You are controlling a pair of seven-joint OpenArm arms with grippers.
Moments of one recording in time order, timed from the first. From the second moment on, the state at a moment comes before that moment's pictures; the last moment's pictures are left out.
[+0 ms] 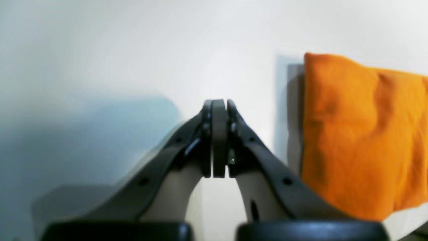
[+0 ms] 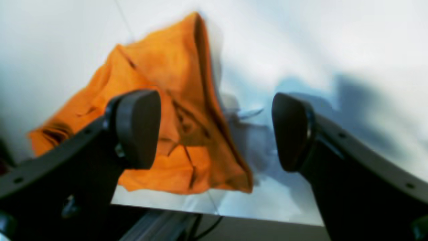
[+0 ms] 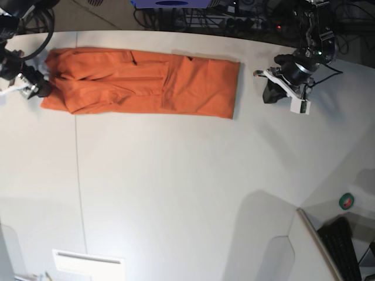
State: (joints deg) left arm 18.2 -11.0 -18.1 76.3 -18.6 -33.1 22.2; right arm -9.3 8.3 47.7 72.4 38.4 24.9 -67.7
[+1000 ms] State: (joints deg) left arm 18.2 -10.9 -10.2 71.0 -19.5 -33.1 17.0; right arm -7.6 6.1 47.7 69.6 39.1 33.5 -73.4
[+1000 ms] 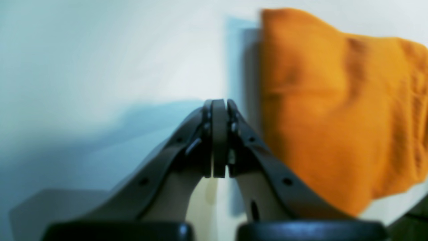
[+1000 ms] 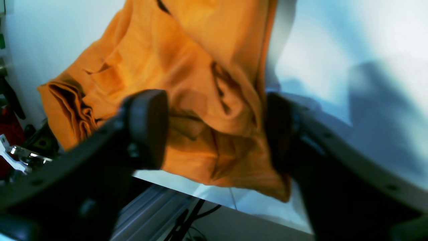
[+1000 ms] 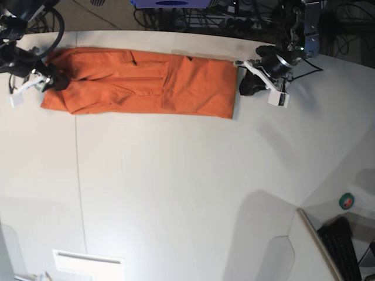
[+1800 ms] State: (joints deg) left arm 19.0 -8.4 -9.9 70.8 -19.8 -33.1 16.6; right arm -4.1 8.2 36.0 64.1 39.1 33.2 -67.5
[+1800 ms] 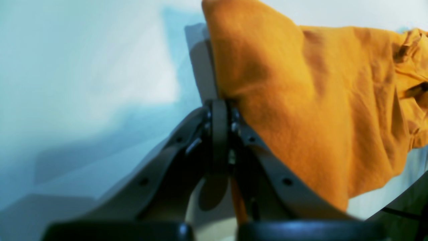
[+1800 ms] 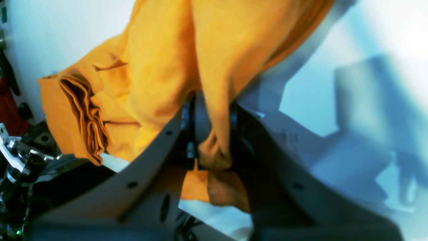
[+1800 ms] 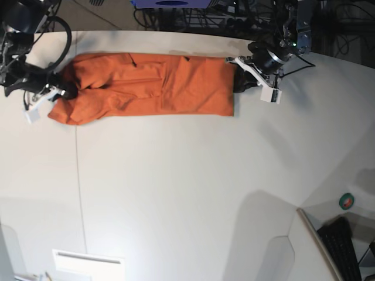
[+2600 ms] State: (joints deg) left arm 16.2 -6.8 -6.0 72.9 -18.8 -28.1 18.4; right arm -12.4 8.7 32.9 86.0 37.9 17.0 -64.3
